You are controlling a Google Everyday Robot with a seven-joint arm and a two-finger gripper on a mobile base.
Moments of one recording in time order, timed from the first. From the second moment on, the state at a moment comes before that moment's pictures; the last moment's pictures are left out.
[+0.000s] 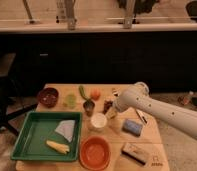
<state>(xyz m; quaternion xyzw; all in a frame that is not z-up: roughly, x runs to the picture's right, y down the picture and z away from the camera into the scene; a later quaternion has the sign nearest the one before) 0.095 0.119 0.850 -0.23 -0.07 0.38 0.89</state>
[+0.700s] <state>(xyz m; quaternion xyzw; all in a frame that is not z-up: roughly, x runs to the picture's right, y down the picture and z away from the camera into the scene) 0.101 0.131 0.887 -0.25 -0.07 0.39 0.88</state>
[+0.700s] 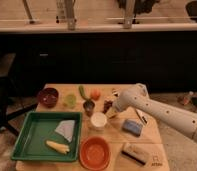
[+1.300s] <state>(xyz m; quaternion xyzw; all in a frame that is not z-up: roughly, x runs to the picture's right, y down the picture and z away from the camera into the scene) 0.095 0.130 0.891 -0.25 -0.07 0.39 0.88</state>
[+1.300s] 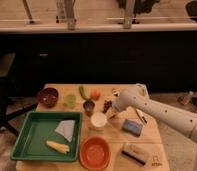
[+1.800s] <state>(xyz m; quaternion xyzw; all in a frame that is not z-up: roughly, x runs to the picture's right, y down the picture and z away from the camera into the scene) 0.080 0.134 0.899 -0.26 -0.07 0.38 0.88</state>
